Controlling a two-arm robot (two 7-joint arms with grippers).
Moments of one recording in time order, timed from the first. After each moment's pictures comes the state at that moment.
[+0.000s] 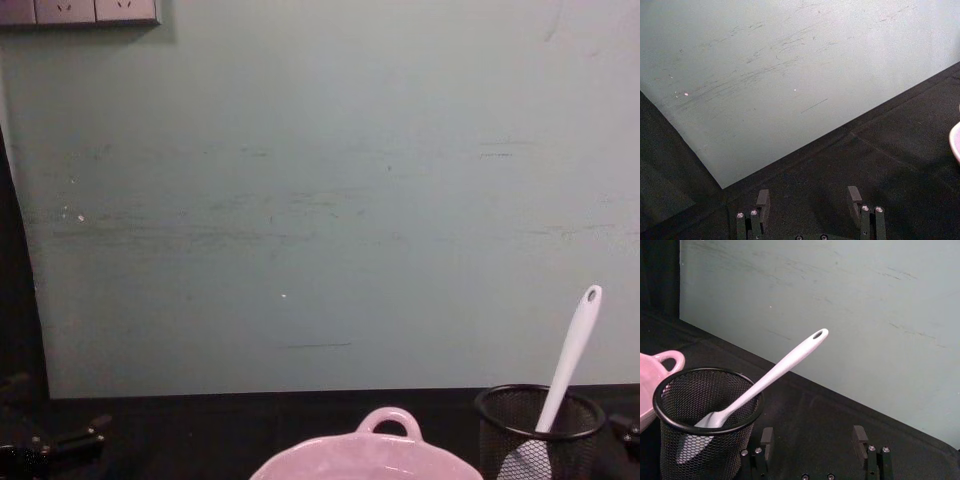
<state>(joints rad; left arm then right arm) -0.20 0.60 0.45 -1.41 -0.25 -0.12 0.03 0.20 0.60 -0.45 -1.41 0.25 -0.12 -0.03</state>
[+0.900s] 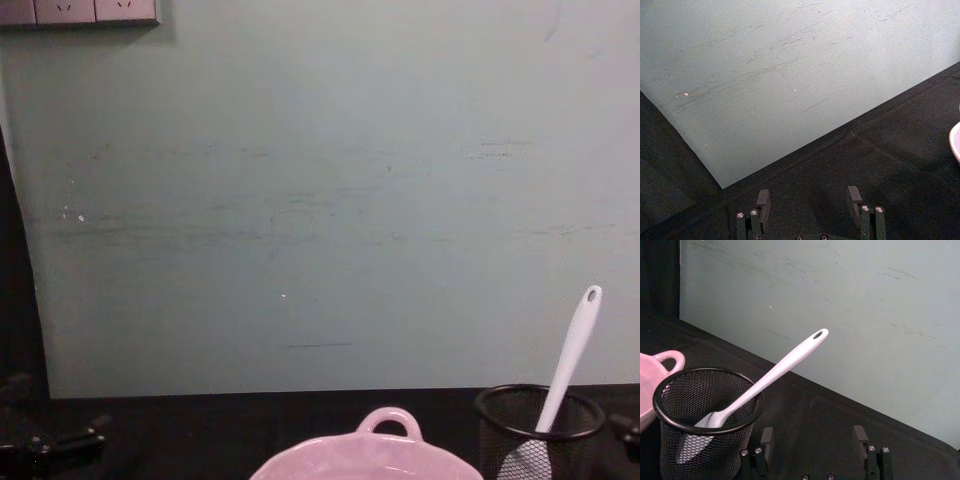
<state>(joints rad) -0.20 0.60 0.45 -1.41 -0.25 -0.12 0.03 0.20 0.60 -0.45 -1.41 0.25 -0.12 -0.03</state>
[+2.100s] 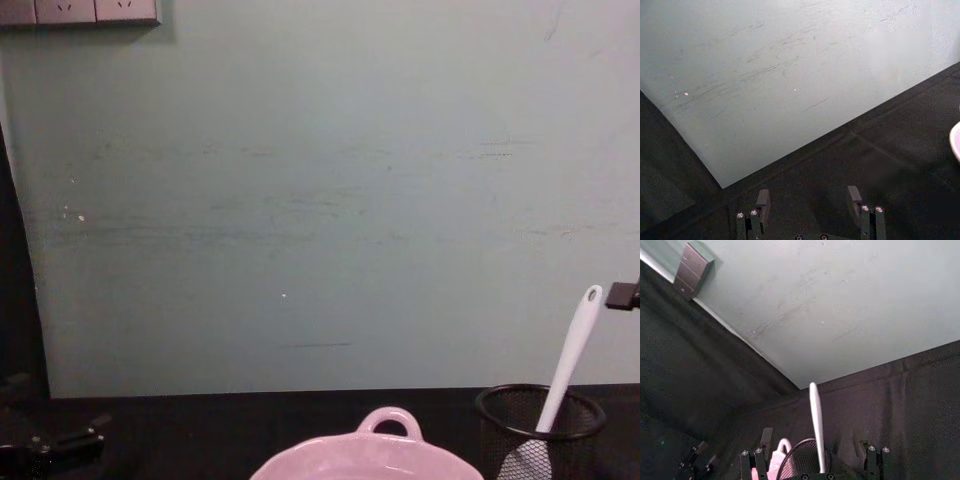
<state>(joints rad) -0.20 0.60 0.45 -1.41 -0.25 -0.12 0.03 0.22 0.55 -0.17 -1.46 1.16 0.38 0.33</state>
